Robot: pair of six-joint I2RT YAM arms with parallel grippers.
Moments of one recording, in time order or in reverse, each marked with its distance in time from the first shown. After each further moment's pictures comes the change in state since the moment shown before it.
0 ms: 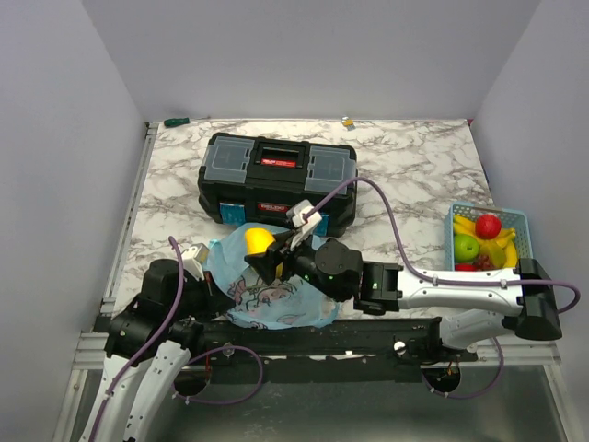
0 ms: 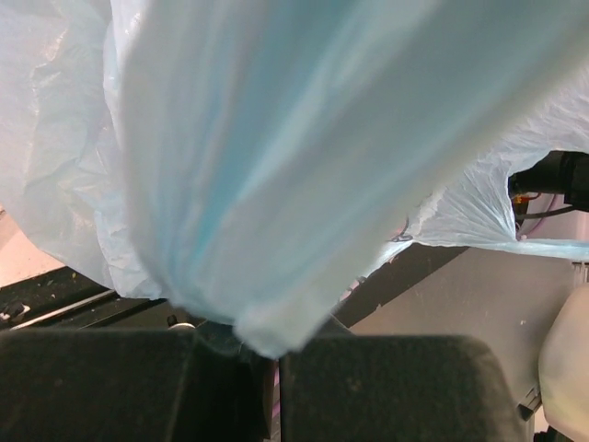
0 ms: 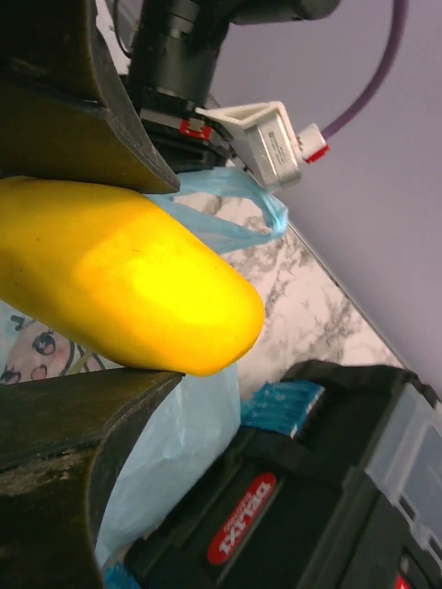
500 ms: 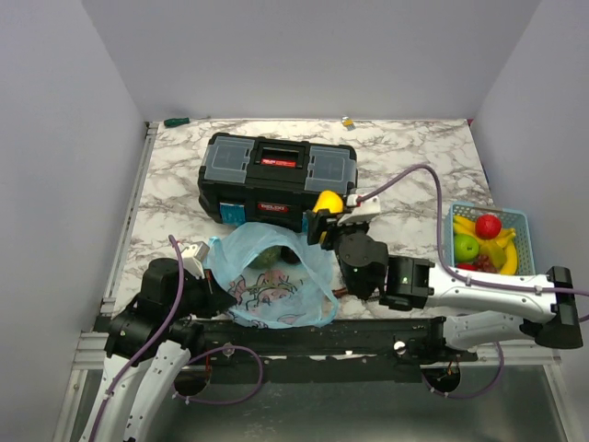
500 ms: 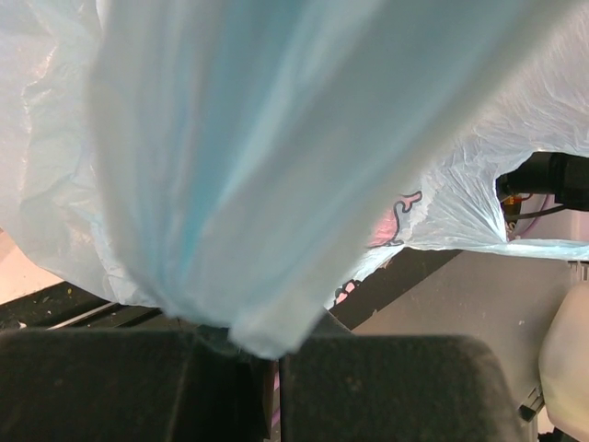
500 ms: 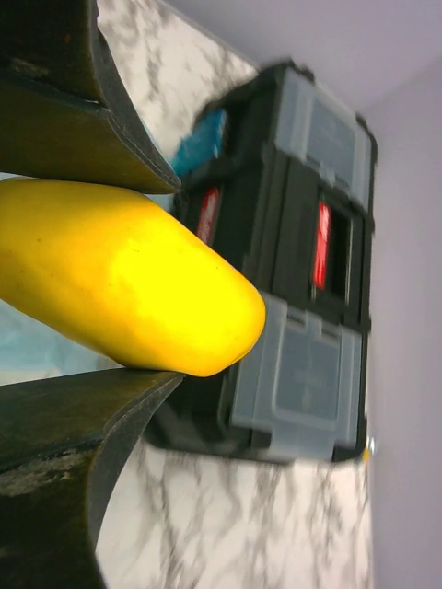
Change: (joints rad) left arm 0.000 0.000 -0.005 0.039 0.020 0.006; right arm -0.031 -0.142 0.007 -0.169 0.613 -0.027
